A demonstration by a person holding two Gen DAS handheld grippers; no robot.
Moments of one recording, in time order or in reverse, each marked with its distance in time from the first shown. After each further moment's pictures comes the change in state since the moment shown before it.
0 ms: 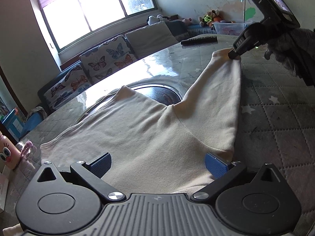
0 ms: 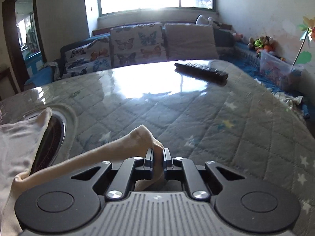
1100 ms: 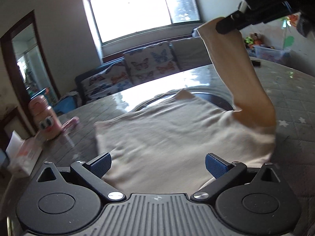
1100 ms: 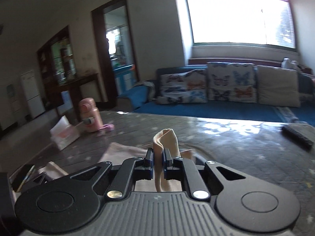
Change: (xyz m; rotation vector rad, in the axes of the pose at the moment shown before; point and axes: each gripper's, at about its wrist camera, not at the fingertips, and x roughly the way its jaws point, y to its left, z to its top) left arm -0.064 0.078 -0.044 -0.226 -0.054 0.185; right arm -0.142 0.182 0.039 -0.258 -0.127 0.527
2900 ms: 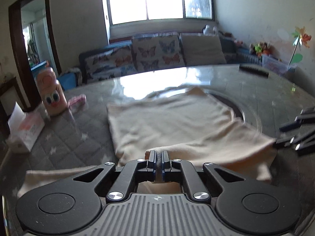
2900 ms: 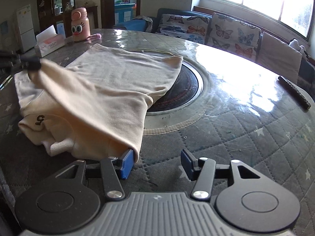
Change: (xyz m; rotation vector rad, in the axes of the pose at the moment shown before) left arm 0.002 0.040 -0.001 -0.134 0.109 -0.064; right arm 0.012 -0.033 -0.126 -0.174 0.360 -0.107
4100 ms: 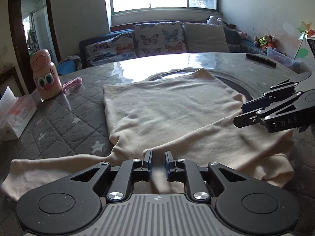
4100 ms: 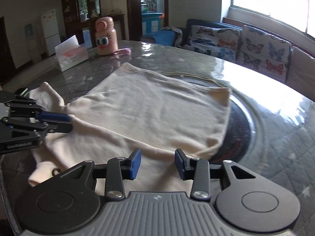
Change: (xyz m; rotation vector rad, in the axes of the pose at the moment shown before) left arm 0.035 0.005 -0.010 -0.031 0.038 0.000; right arm 0.062 0.047 0.073 -0.054 -0.066 0.163
